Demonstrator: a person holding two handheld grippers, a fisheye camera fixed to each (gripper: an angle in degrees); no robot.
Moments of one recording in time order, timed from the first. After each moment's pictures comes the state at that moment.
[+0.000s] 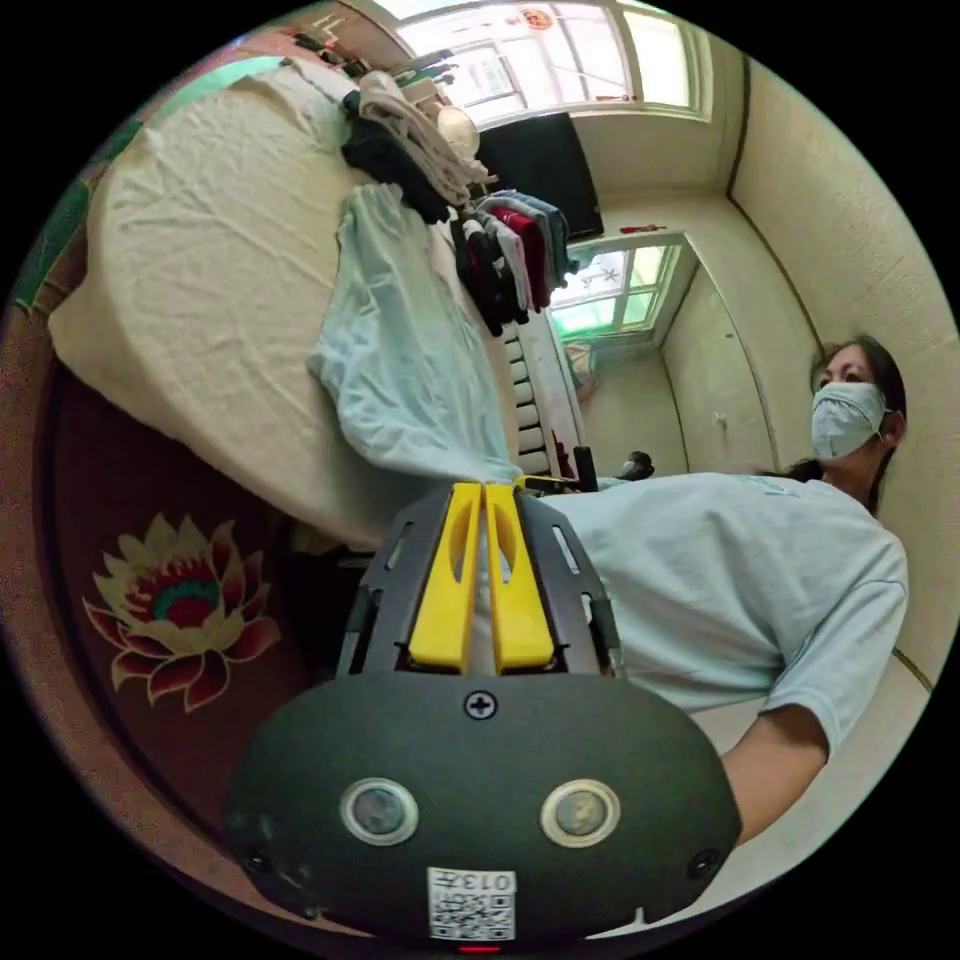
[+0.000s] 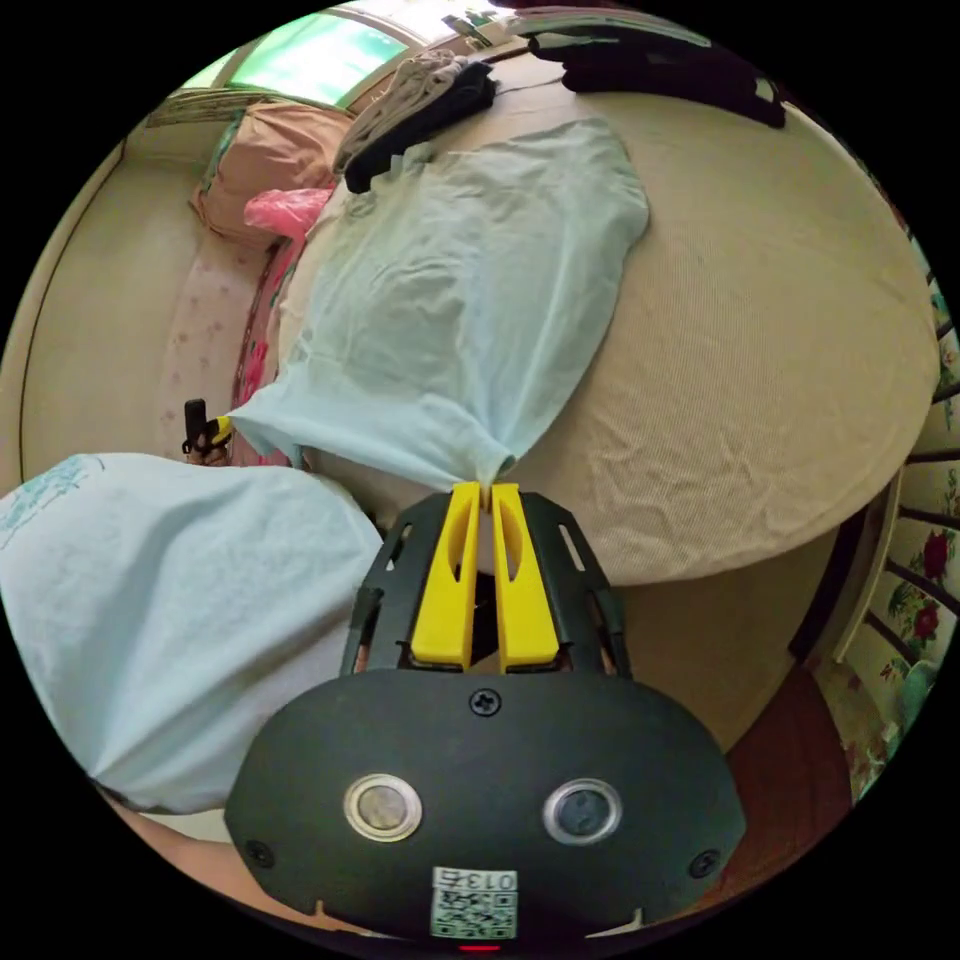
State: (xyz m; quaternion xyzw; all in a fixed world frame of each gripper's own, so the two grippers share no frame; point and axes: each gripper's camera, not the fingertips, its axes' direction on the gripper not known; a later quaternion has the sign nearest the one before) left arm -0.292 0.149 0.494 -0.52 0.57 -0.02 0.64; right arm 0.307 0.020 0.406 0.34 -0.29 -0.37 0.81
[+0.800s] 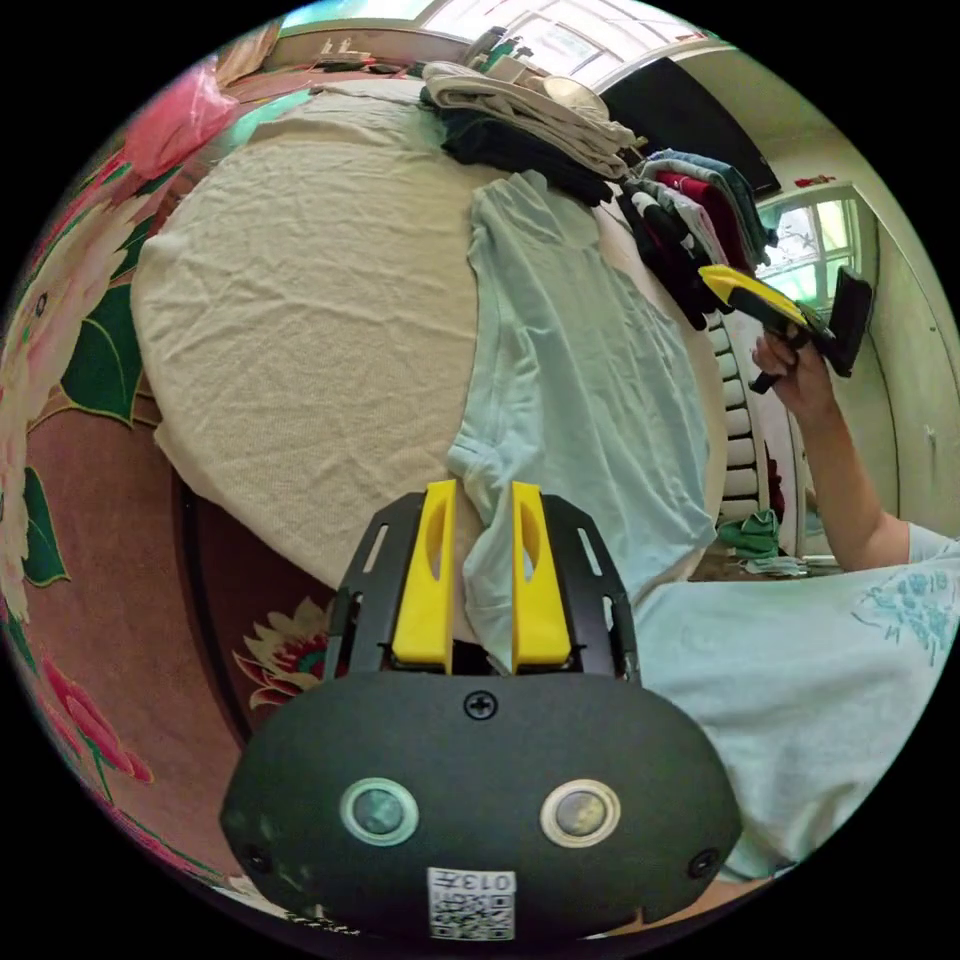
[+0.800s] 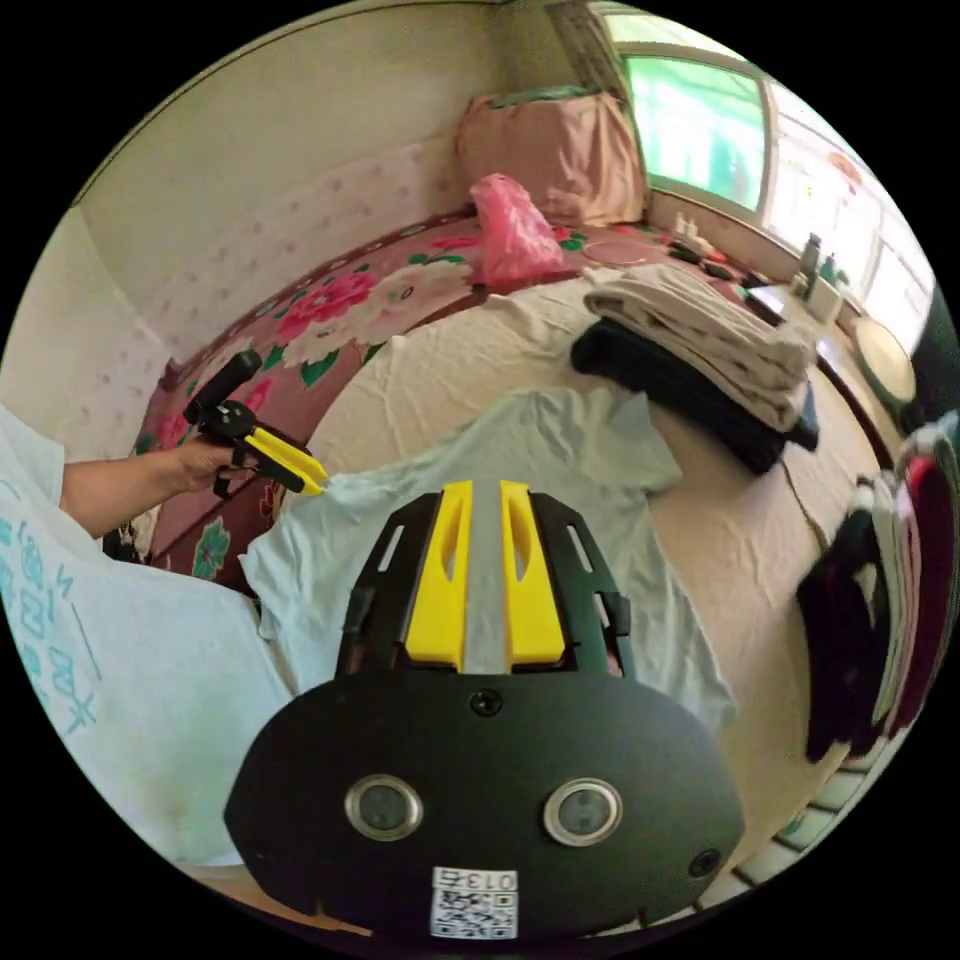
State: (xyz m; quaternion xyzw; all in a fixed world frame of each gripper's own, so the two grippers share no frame) left arm -0.133 0.142 0.531 -0.54 0.30 0.14 0.77; right arm 0.058 0.002 0.408 0.52 -0.05 -0.62 0.58
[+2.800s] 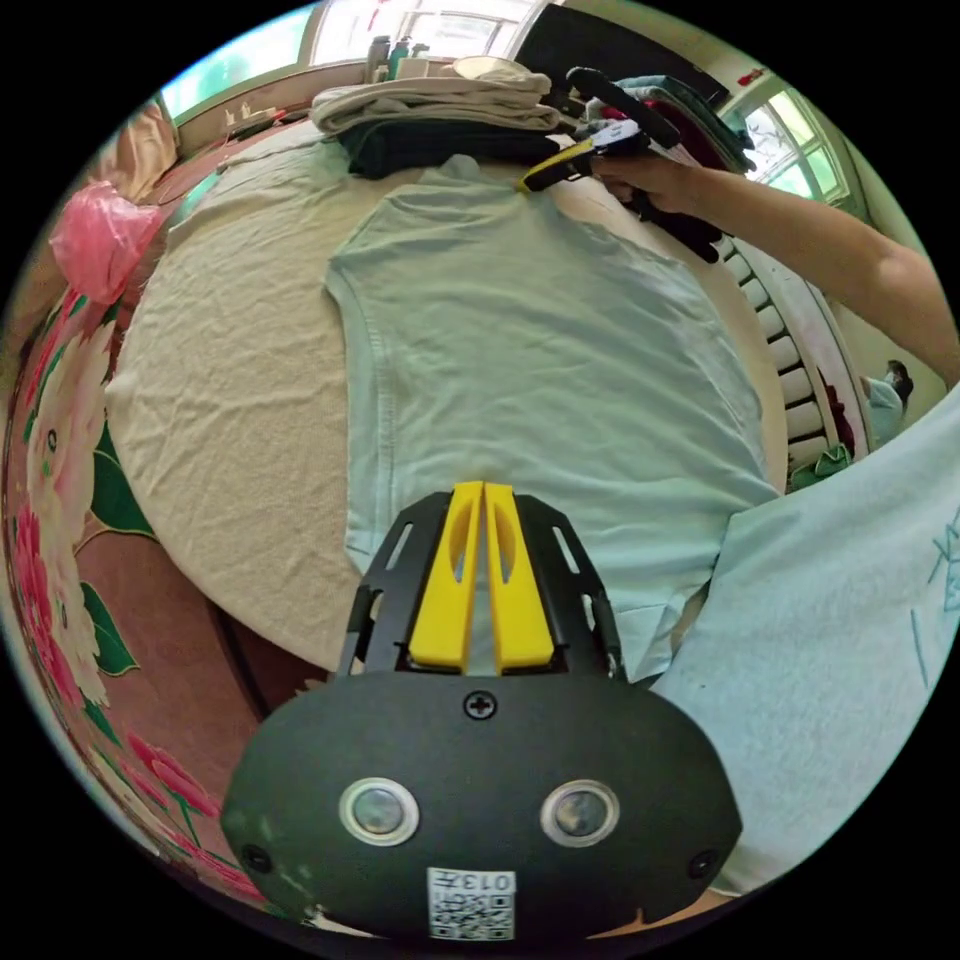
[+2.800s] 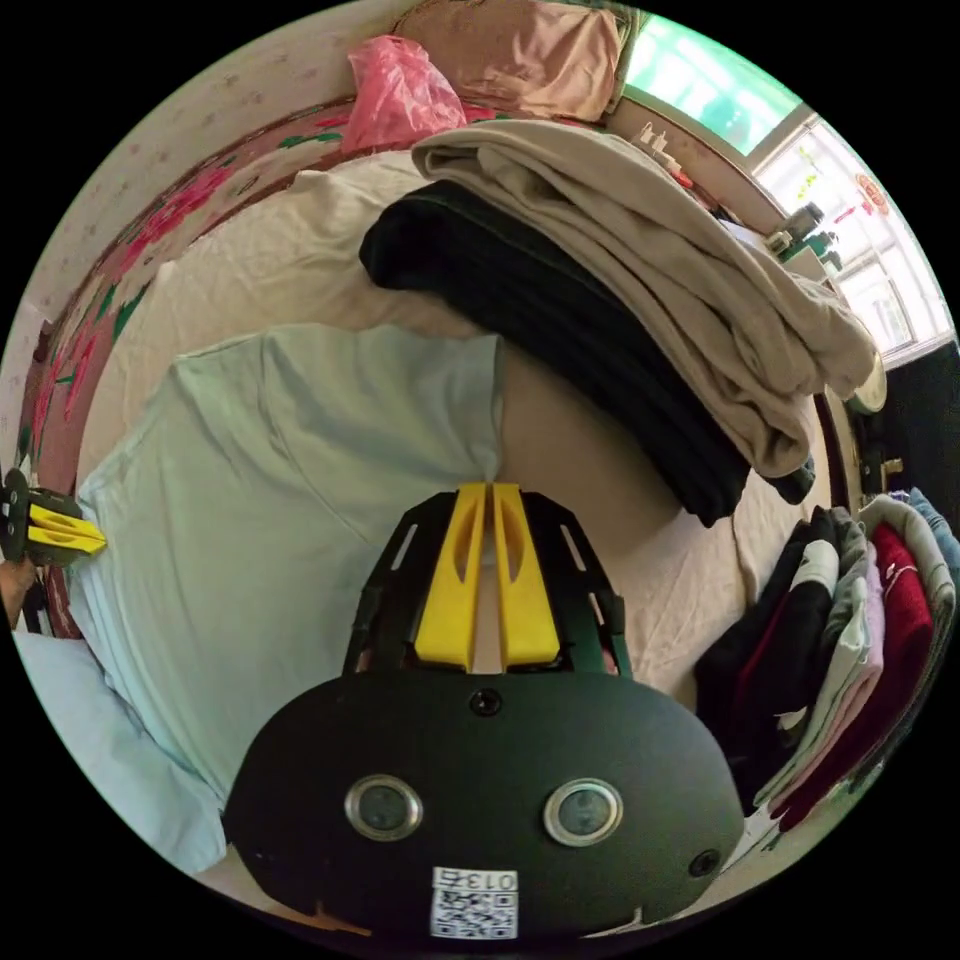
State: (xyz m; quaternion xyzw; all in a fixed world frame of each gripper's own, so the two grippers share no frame) left arm -0.004 0.162 0.493 -0.50 0.27 0.28 0.78; right arm -0.005 -0.235 0.402 0.51 0.13 -0.51 0.68
